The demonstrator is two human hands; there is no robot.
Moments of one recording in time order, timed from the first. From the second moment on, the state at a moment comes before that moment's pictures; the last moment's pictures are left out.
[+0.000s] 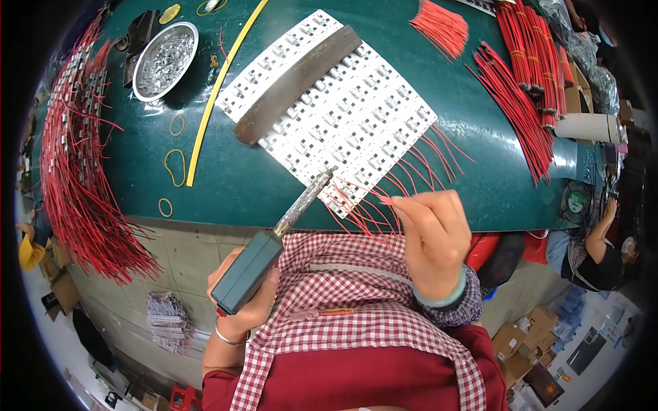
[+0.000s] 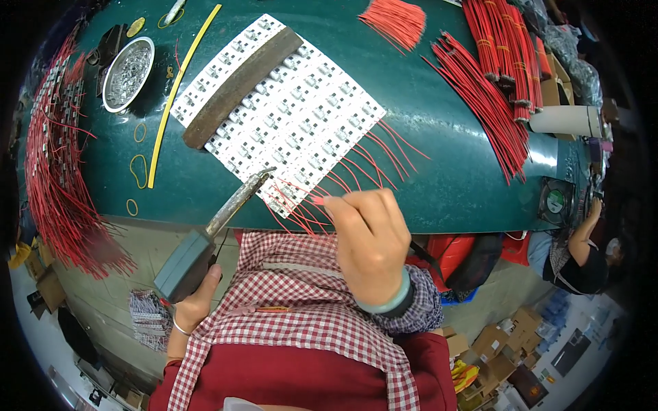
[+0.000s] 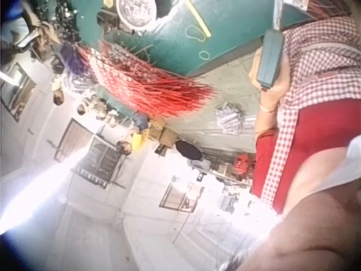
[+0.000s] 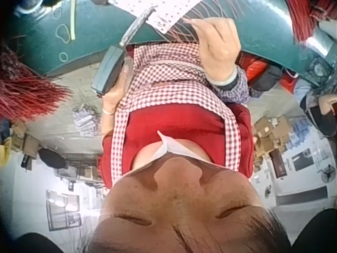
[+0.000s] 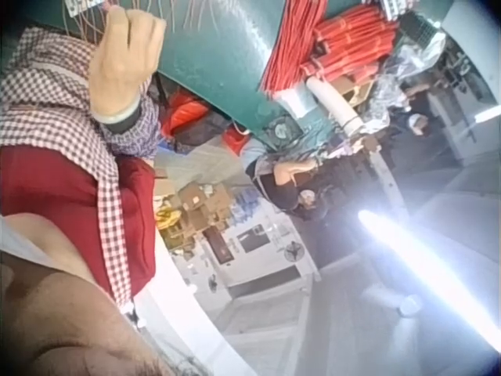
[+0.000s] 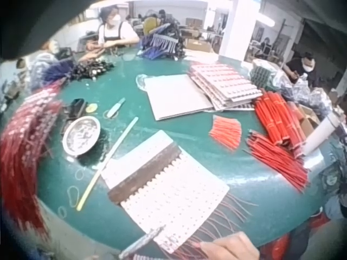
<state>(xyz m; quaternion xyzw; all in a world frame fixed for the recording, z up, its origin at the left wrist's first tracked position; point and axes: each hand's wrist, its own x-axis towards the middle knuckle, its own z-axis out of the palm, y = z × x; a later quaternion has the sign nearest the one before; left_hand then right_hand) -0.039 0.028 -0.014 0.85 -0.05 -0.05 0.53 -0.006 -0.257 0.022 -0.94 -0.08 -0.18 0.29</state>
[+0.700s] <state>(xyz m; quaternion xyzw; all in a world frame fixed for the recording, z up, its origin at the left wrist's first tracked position) -0.032 0.027 -0.015 0.84 -0.05 -0.06 0.53 0.014 -0.222 -0.035 -0.91 -0.05 -0.20 0.34</state>
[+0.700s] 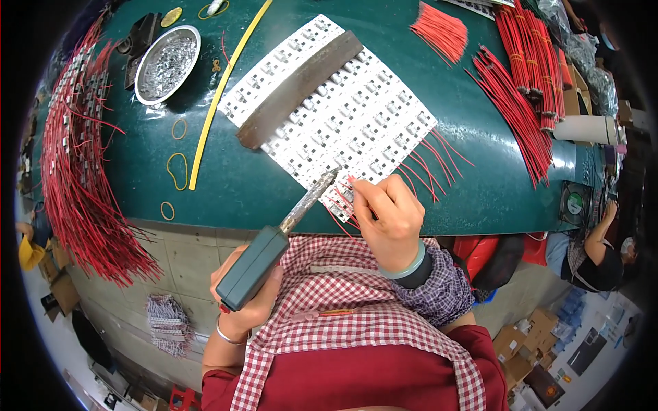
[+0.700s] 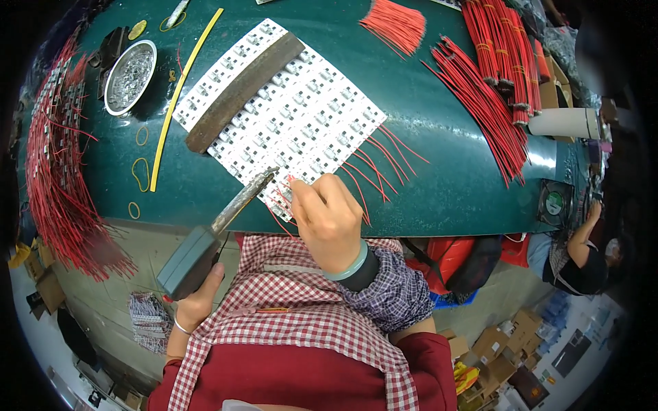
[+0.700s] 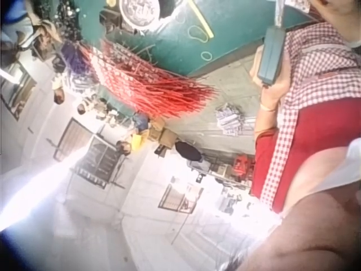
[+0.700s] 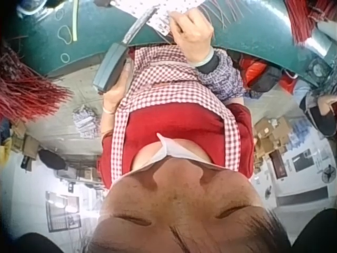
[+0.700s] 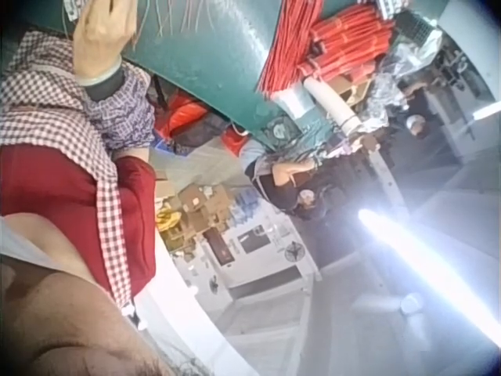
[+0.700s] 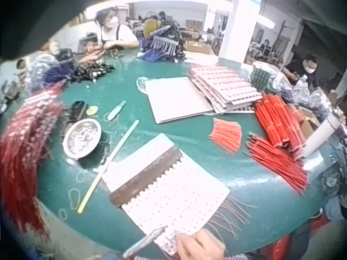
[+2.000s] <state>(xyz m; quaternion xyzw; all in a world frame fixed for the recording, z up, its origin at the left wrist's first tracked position) -0.011 0.016 0.000 0.87 -0.15 -0.02 0.47 0.012 -0.217 -0.034 -0.92 -0.04 -0.20 0.33</state>
